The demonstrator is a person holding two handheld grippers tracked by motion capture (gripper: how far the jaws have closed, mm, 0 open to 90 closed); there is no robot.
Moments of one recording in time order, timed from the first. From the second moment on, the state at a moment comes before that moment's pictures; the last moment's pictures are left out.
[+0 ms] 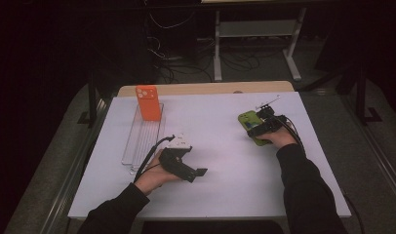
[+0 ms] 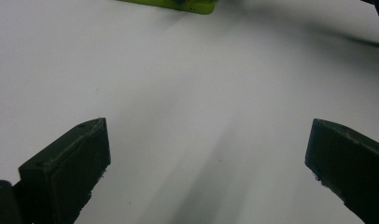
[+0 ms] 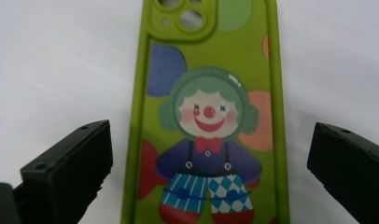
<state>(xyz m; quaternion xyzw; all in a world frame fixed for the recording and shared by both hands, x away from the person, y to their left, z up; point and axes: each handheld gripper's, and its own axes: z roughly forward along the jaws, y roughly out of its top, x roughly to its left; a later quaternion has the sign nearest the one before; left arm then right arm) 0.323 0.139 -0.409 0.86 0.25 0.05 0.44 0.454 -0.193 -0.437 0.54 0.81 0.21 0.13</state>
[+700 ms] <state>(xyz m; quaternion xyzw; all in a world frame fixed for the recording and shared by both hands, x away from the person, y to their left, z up) 0.321 0.137 -0.409 0.86 0.25 0.05 0.44 0.451 -0.197 -0.440 0.54 0.81 0.21 0.11</state>
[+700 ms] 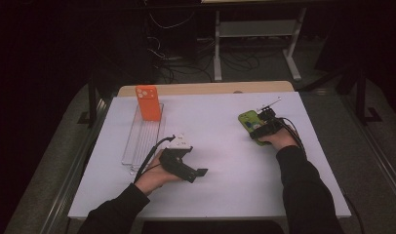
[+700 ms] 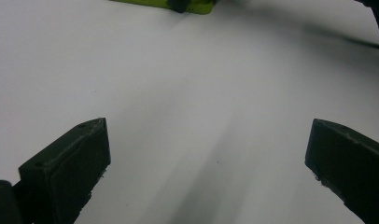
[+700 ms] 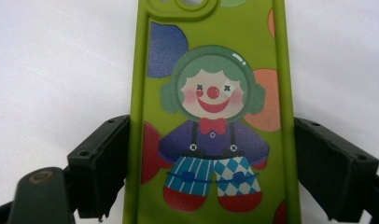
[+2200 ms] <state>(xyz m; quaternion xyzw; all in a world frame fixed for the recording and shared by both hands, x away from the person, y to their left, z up) 0.343 0.144 -0.366 0.87 0.20 0.05 0.45 0.376 -0.185 -0.379 0.31 0.91 0.28 0.07</state>
